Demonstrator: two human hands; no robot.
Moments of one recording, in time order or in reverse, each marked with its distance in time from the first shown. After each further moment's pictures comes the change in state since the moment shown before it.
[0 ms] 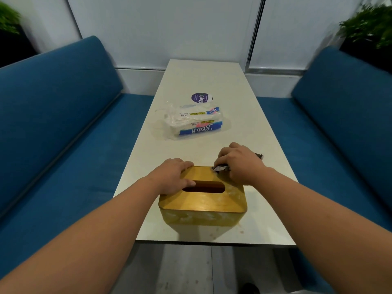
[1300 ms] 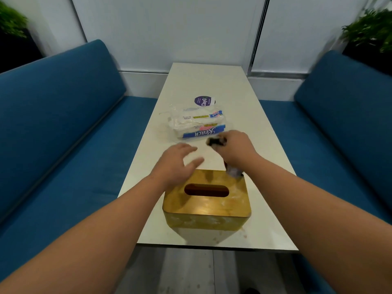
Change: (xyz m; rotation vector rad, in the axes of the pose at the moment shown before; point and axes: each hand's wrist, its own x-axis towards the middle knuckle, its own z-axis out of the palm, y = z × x) left_hand -0.008 0.015 -0.022 -0.260 0.410 0.072; right_hand 0.038 -0.019 -0.027 0.444 0.225 0.477
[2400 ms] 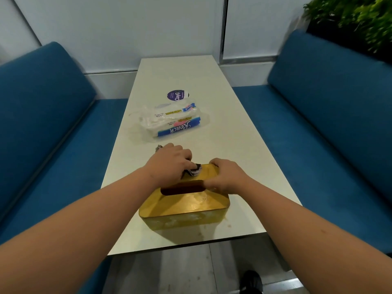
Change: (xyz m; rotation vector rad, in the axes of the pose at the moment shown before) left_hand 0.036 0.024 0.026 0.731 -0.285 0.653; right_hand -0.061 0.061 0.028 0.267 -0.273 0.198
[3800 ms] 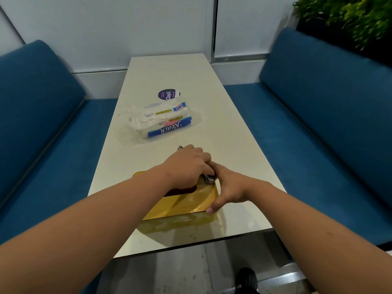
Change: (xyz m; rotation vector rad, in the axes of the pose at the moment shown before) left_hand 0.041 0.040 -0.008 -0.093 0.014 0.166; right_hand -0.007 0.046 -0.014 0.104 -0.297 -0.195
